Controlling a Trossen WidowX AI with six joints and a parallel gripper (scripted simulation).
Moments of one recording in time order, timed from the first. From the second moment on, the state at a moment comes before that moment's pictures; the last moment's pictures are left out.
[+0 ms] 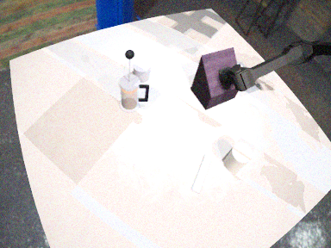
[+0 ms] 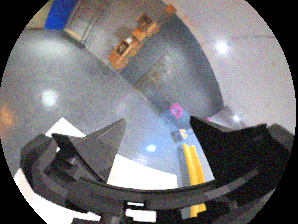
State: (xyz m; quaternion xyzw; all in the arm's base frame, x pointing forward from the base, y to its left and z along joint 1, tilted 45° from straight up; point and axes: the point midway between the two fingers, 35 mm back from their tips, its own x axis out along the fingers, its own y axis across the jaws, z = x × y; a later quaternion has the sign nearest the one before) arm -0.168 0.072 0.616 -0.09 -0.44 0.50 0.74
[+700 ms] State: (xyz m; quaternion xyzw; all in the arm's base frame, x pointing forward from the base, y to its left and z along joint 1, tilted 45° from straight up) arm -0.082 0.090 0.627 -0.06 -0.38 0.45 0.81
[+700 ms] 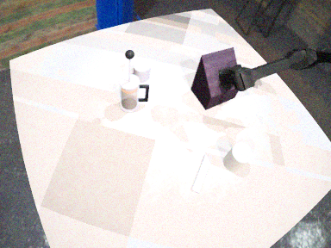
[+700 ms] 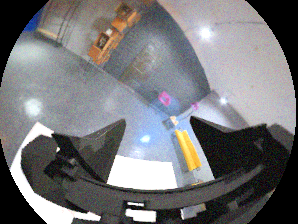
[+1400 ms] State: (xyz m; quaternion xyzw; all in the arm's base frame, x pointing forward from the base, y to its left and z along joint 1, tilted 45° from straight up) arm 0.086 0.098 0.605 -0.03 -0.24 0.35 0.90
